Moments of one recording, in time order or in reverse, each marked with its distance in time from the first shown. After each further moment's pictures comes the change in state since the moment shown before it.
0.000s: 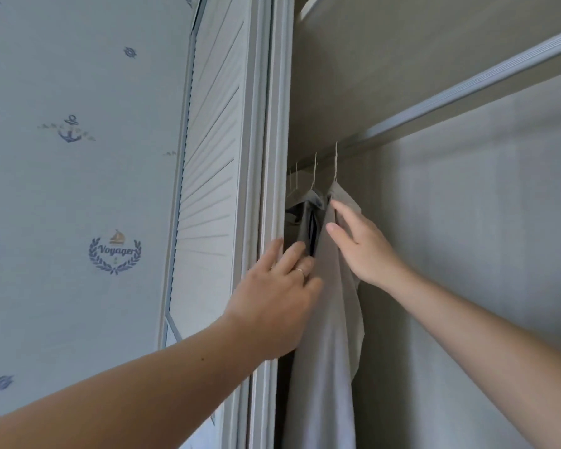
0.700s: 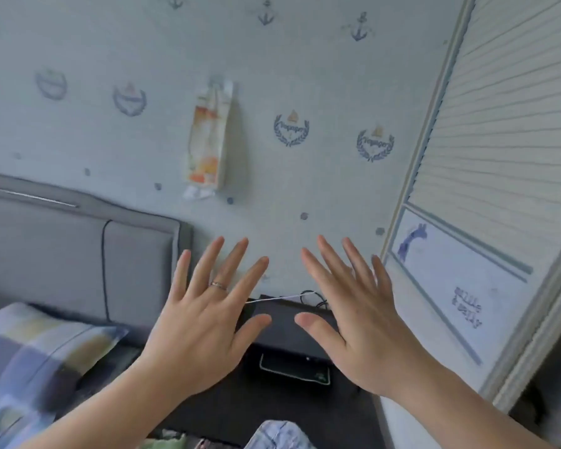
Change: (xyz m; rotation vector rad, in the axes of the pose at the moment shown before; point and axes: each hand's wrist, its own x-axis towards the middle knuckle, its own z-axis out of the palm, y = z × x) left_hand -0.545 -0.067 -0.144 -0.153 -0.449 -0.767; right_hand -0.319 -0.402 0.183 0.040 -0.633 -0.497
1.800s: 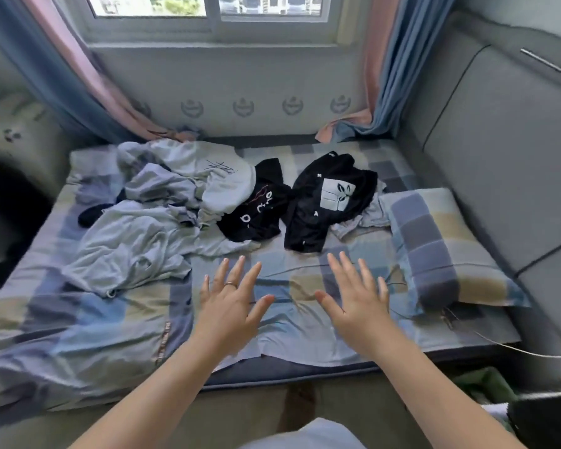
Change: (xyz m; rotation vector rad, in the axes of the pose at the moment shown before) left_hand -0.519 -0.351 -0.012 0.113 -0.401 -1.629; right_hand 0.149 -0.592 0.394 0.492 -0.786 -0.823
